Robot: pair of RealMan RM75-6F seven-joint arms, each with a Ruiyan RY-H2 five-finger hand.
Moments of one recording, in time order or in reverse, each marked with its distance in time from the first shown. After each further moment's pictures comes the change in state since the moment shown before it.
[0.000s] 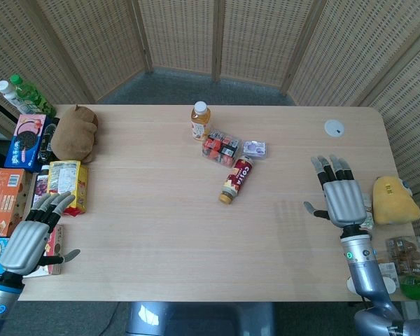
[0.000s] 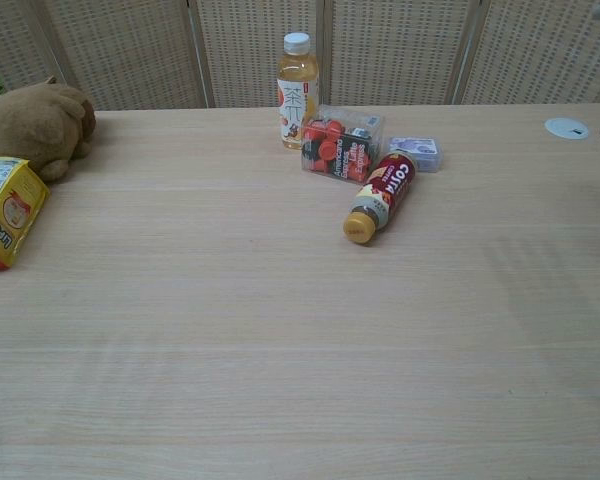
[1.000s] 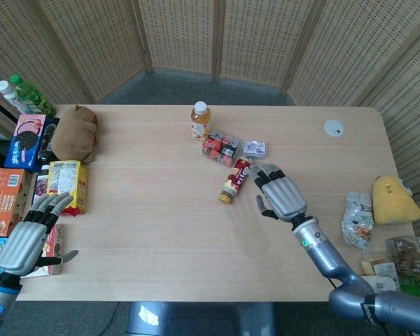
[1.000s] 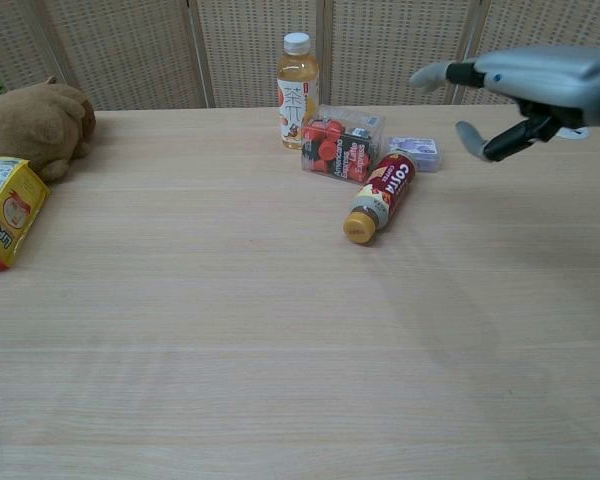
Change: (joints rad) left arm 0.005 0.000 0.007 0.031 0.014 0.004 -0.039; right arm 0.221 -0.090 0.047 0.046 0.007 -0.397 0.100
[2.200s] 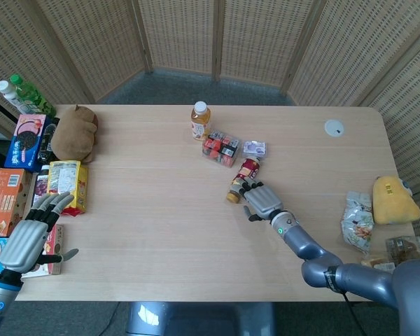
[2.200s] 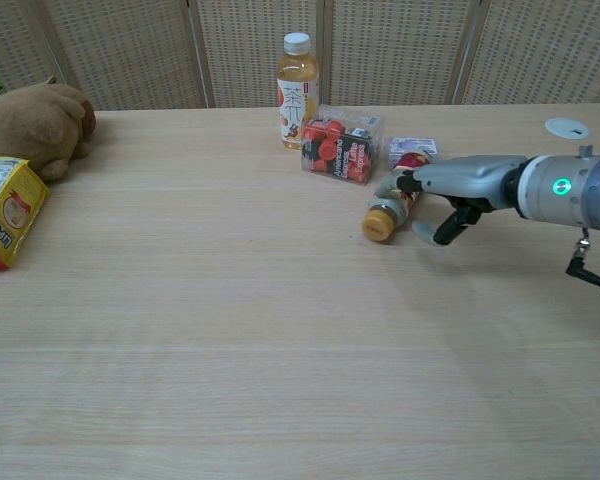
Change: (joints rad) left arm -0.016 -0.013 -0.007 0.038 -0.010 -0.024 -0.031; right arm 0.185 -0.187 -0.101 0.327 0.238 -0.290 0.036
